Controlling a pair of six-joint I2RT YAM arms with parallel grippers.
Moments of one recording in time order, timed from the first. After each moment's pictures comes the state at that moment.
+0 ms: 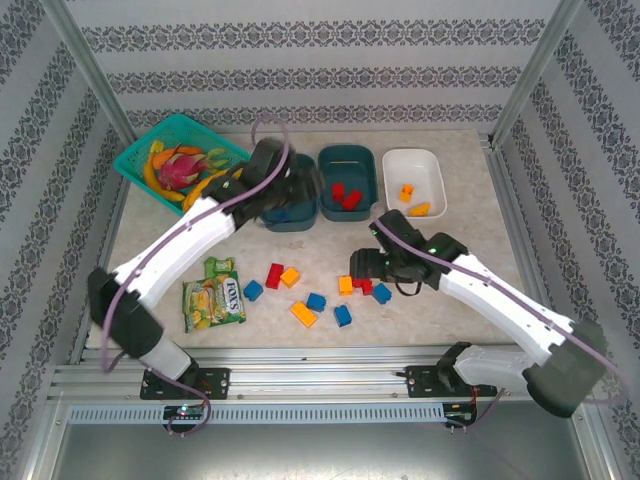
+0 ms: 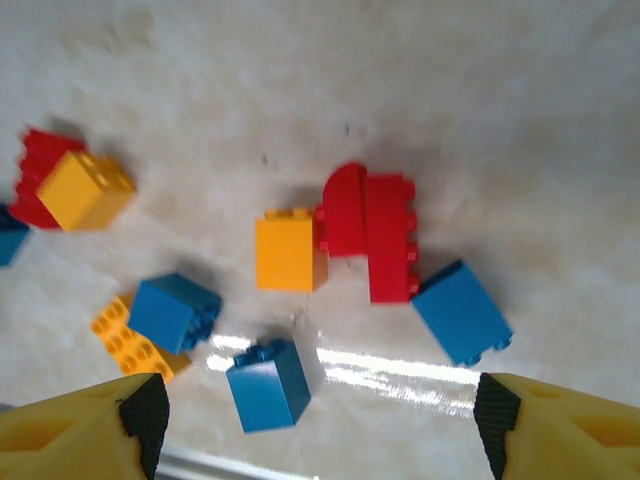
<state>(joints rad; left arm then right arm) -0.60 1.49 1.42 -0.67 -0.02 -0.75 0.71 1.23 1.00 -0.92 -0.02 0.71</state>
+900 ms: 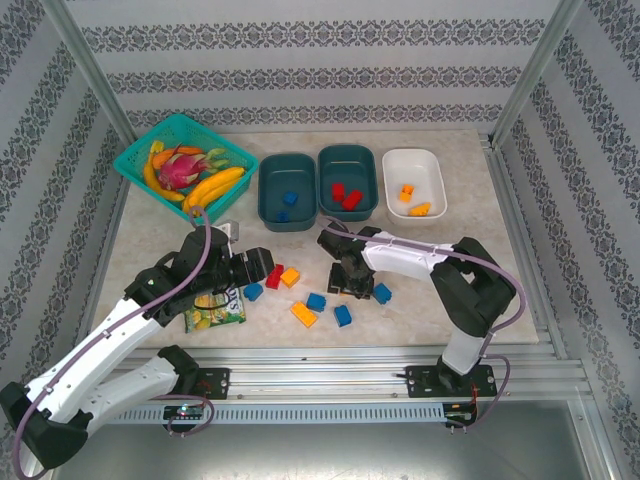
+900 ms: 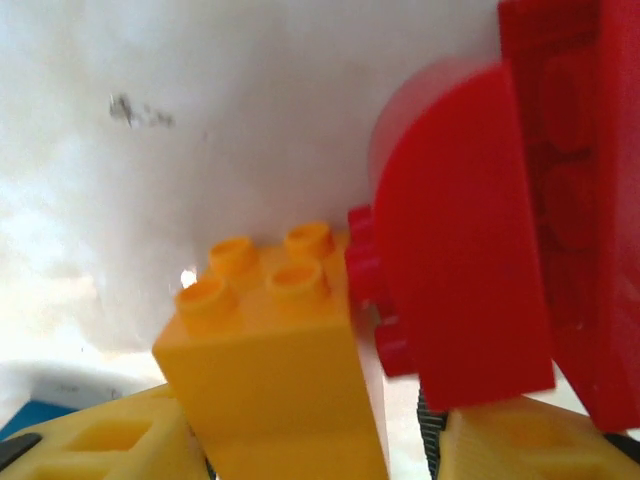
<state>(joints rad) -0.61 0.85 0.86 -0.73 0.07 -0.84 0.76 1.77 1.09 -0.80 -0.07 0.95</state>
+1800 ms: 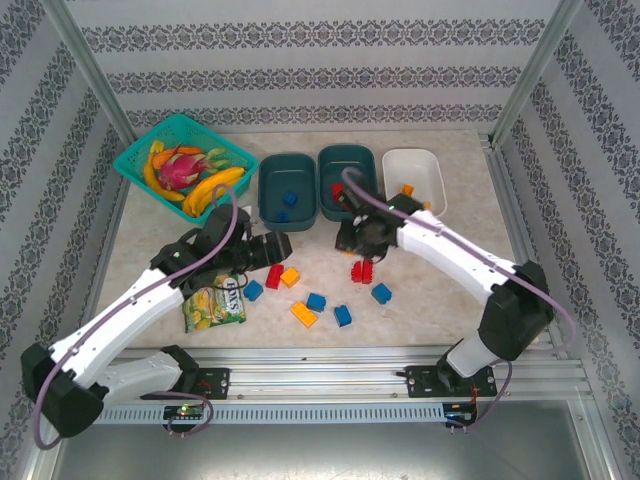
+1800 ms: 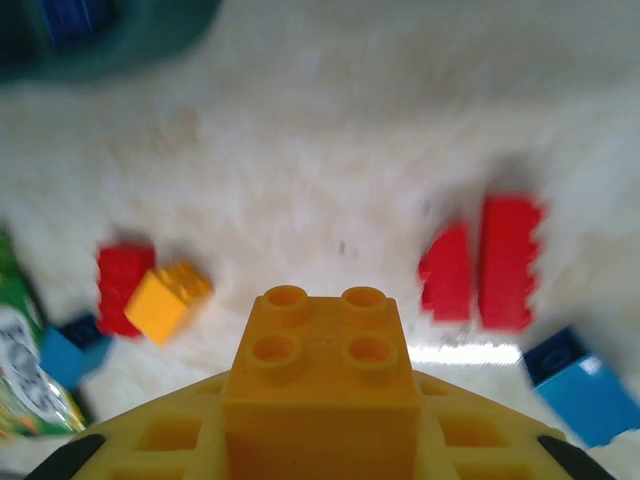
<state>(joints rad) -0.61 1.10 1.00 -0.65 0.12 -0.83 0.61 1.54 1.33 -0.94 -0.05 0.83</state>
